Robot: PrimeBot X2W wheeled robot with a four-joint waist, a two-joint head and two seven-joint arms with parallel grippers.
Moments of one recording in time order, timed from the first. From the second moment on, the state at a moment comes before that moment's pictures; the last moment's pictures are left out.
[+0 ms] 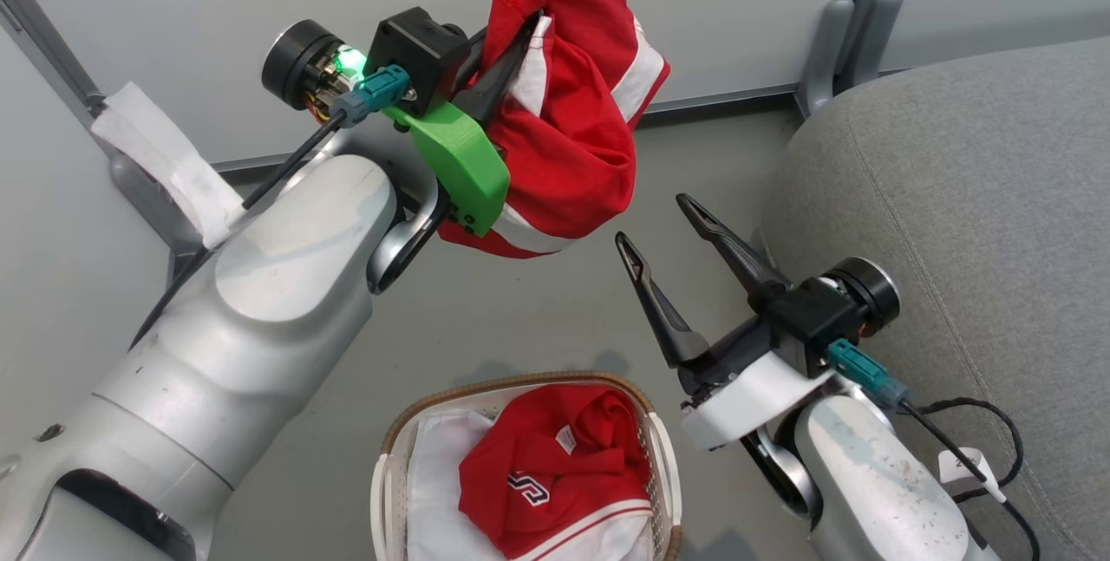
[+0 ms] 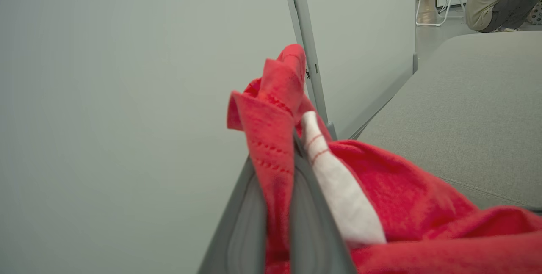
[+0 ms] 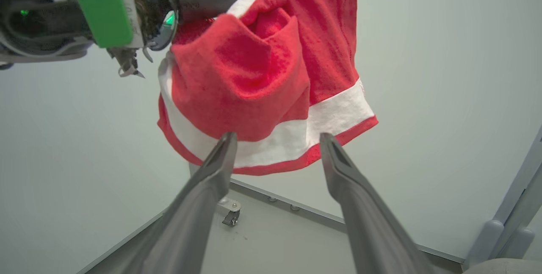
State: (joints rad) left arm -1.06 0.23 -0.98 0.62 -0.68 -0.11 -0.19; right arm -0.36 -0.05 0.38 0.17 0.12 0.13 -0.26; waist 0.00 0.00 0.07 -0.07
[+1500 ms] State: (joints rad) left arm -0.95 0.21 -1.00 0.59 -0.75 -0.08 -0.21; right arm -0.59 -0.05 0.51 0.49 0.43 0.13 -0.26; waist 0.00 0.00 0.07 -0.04
